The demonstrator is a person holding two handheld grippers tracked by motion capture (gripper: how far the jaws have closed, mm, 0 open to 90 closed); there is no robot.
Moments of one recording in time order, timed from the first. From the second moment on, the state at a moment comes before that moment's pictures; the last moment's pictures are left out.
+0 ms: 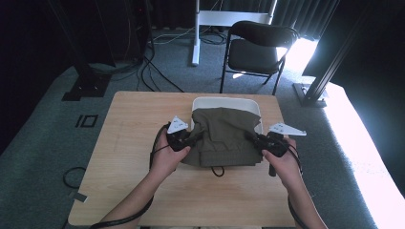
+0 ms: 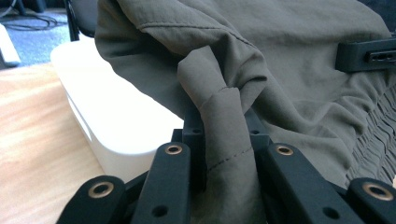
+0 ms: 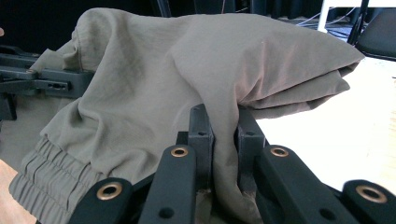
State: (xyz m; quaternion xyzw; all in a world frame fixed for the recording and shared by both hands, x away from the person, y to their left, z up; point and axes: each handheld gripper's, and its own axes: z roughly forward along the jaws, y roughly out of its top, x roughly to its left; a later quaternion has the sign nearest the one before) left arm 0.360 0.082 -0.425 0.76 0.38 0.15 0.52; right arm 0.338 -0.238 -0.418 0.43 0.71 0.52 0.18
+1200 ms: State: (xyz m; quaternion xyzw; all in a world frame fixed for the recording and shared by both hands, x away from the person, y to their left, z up) left arm 0.456 0.054 -0.403 0.74 0.38 0.16 0.52; right arm 0.437 -0.252 -0.388 0.49 0.68 0.50 0.20
